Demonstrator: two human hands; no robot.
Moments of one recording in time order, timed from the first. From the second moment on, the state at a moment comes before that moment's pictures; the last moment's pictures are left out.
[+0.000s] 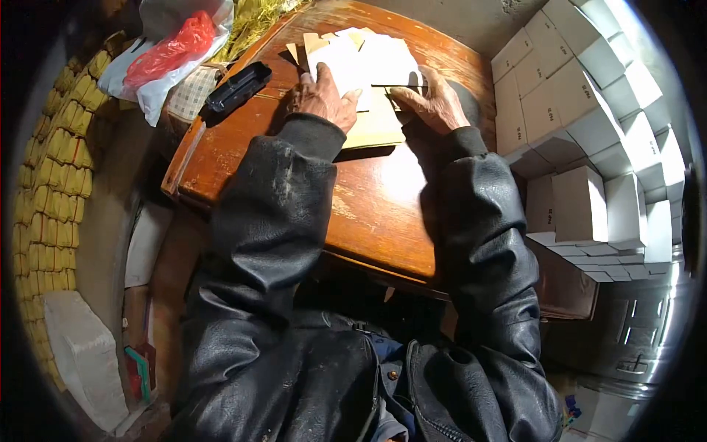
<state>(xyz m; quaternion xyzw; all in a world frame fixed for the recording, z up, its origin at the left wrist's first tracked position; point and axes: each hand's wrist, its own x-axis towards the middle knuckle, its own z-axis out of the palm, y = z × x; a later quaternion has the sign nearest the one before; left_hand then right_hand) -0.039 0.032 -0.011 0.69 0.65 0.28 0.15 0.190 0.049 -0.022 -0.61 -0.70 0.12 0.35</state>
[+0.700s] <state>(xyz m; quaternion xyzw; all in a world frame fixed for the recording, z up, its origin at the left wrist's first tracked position) -0.038 0.025 0.012 0.66 0.24 0.57 0.42 0.203 0.016 0.035 -0.47 -0.66 -0.22 0.54</state>
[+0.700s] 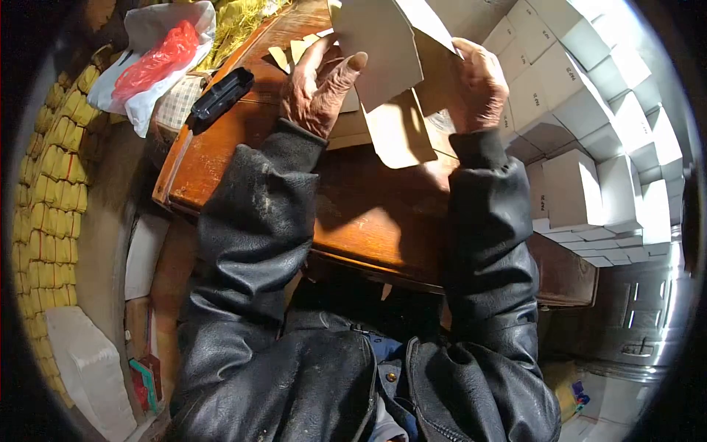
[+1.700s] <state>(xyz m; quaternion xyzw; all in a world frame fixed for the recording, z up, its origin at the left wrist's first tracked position) 0.010 -0.027 -0.014 0.89 0.16 0.40 0.17 0.230 -0.145 0.022 -0.51 -0.75 -0.14 0.41</state>
